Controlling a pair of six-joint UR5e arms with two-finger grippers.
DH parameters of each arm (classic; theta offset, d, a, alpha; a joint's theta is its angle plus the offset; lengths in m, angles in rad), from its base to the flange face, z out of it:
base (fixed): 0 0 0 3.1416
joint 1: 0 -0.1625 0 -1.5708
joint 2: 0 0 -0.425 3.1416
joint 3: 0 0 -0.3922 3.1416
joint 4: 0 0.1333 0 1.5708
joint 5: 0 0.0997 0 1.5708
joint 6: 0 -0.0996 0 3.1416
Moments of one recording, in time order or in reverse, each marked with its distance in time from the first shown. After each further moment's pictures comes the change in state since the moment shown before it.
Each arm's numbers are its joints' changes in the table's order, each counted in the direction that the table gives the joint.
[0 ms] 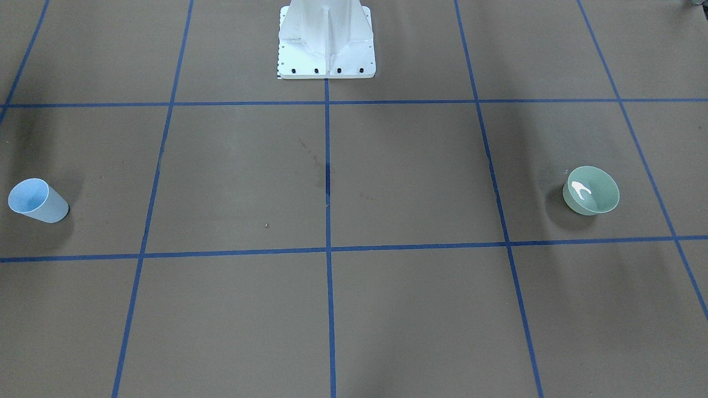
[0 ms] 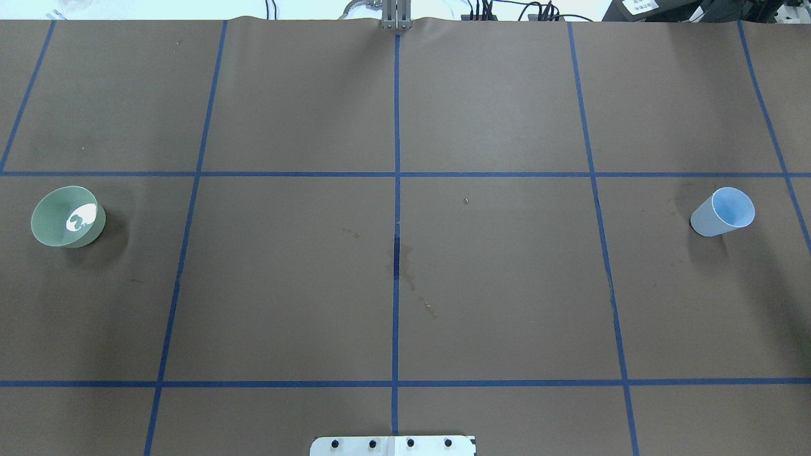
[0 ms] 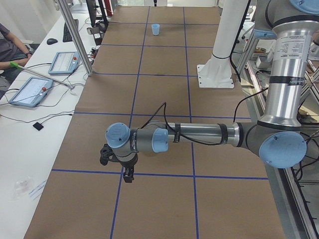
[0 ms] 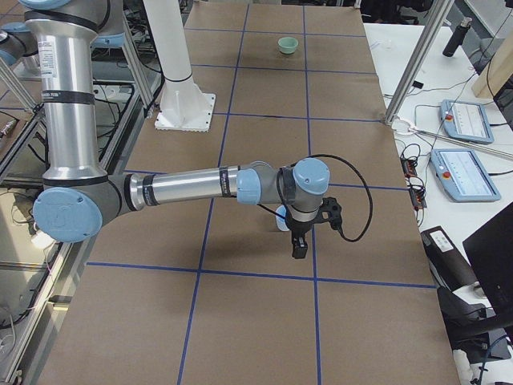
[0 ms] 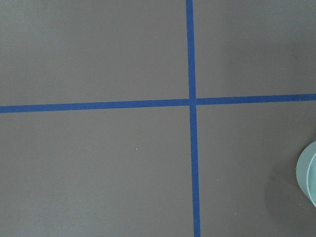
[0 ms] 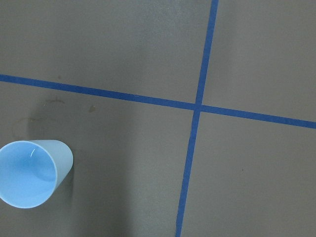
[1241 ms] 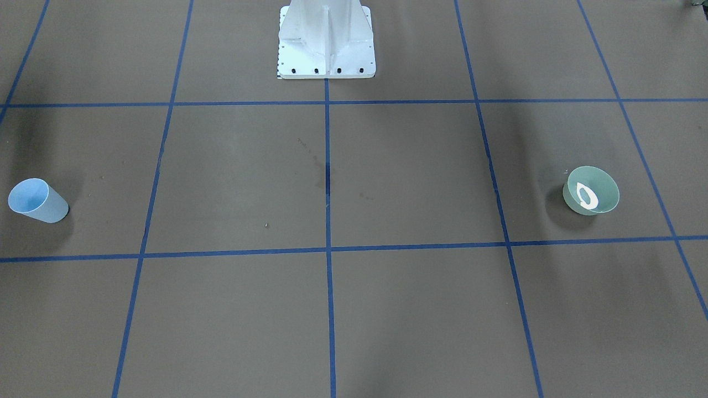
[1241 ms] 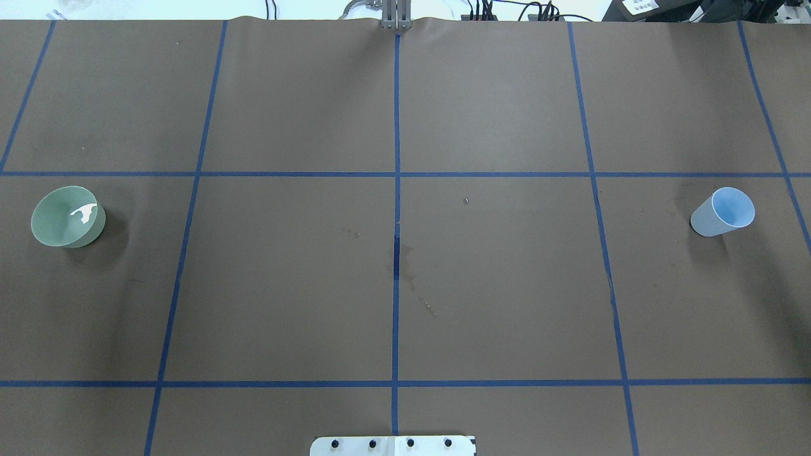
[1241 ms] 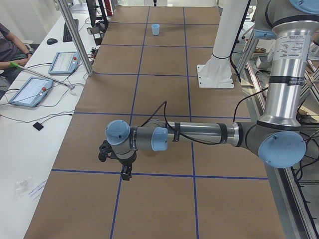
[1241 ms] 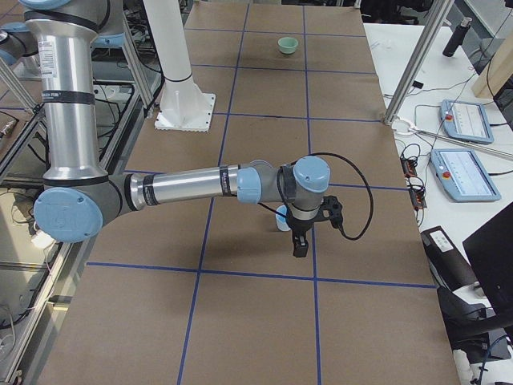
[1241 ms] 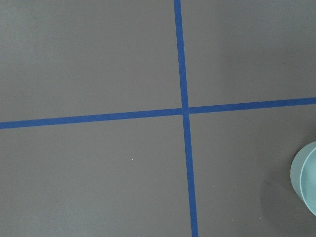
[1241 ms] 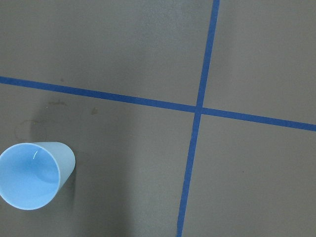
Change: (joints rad) left arm -0.003 -0.001 0.008 -0.030 0.000 -0.006; right arm 0.000 0.003 -0.010 0.000 -0.004 -0.007
